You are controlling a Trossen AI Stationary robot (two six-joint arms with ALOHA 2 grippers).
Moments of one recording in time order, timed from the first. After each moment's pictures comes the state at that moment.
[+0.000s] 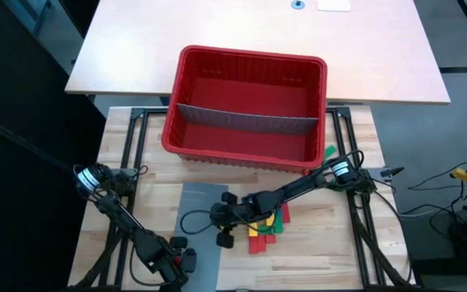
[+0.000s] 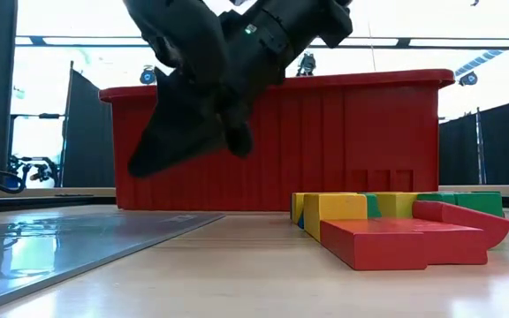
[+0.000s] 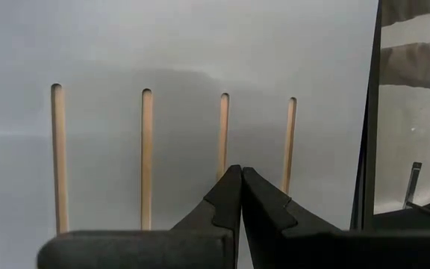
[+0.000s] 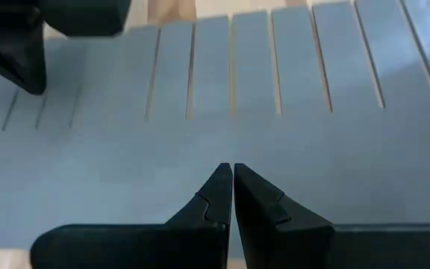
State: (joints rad) left arm -0.86 1.88 1.08 -0.46 0.01 -0.85; right arm 0.28 2.18 1.57 -0.16 0.09 0.38
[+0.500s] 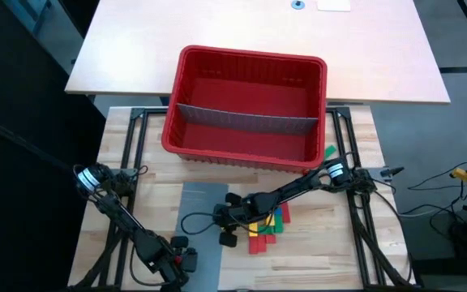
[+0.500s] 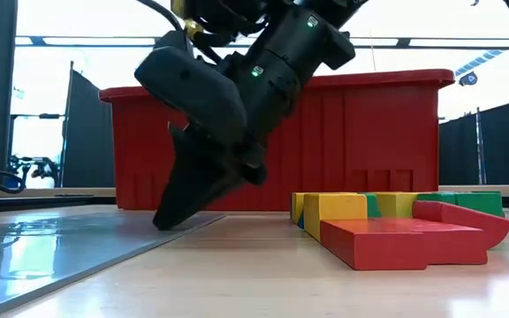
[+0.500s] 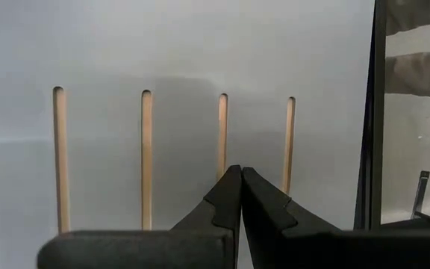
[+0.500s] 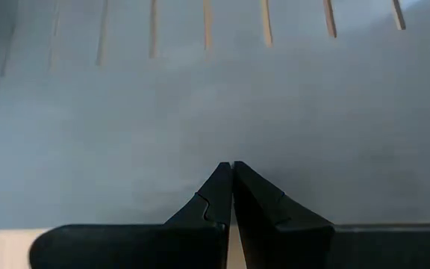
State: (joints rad) left arm -0.86 1.87 1.08 -0.46 -0.02 -0.84; right arm 0.27 2.24 1.57 -0.25 0.07 0.40
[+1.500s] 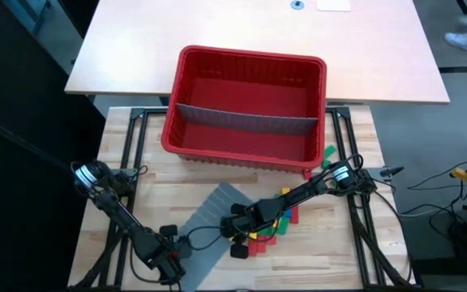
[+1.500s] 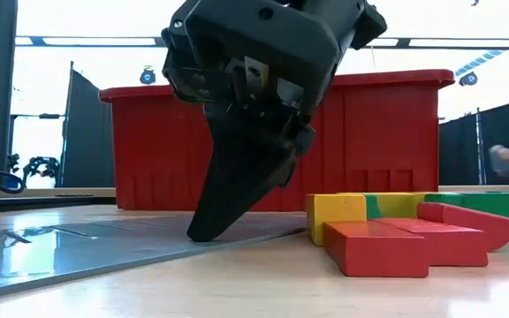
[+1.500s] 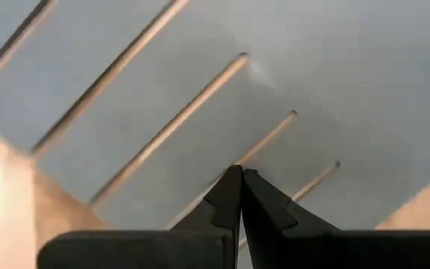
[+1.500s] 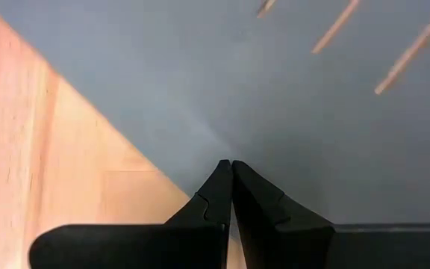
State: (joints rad) left arm -0.85 1.81 1.08 -0.70 -0.07 -1.05; right arm 0.35 2.23 1.55 -0.36 -0.06 0.40
